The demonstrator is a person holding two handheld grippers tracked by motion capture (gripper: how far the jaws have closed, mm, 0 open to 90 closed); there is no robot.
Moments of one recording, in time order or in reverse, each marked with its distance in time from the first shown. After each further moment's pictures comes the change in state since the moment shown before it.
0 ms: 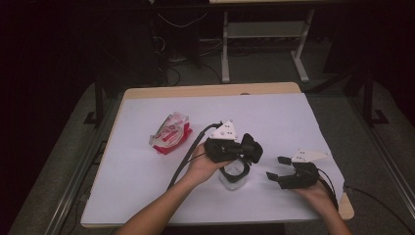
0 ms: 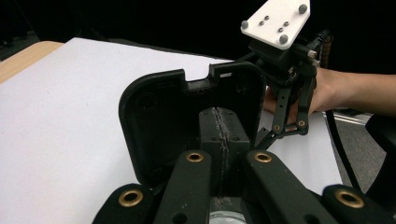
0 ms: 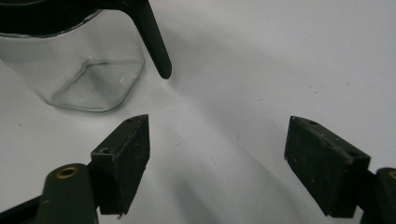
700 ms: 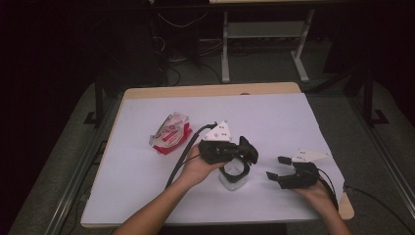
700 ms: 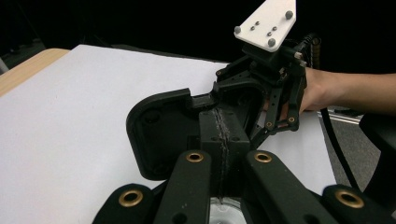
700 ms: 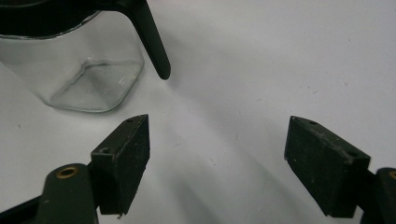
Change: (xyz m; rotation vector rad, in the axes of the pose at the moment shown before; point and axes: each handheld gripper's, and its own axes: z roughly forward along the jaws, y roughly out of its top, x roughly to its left) left arm -0.004 0.000 -0.015 -0.018 0.006 0.023; right arm 0.000 0.000 0.000 -0.003 -0.001 0.002
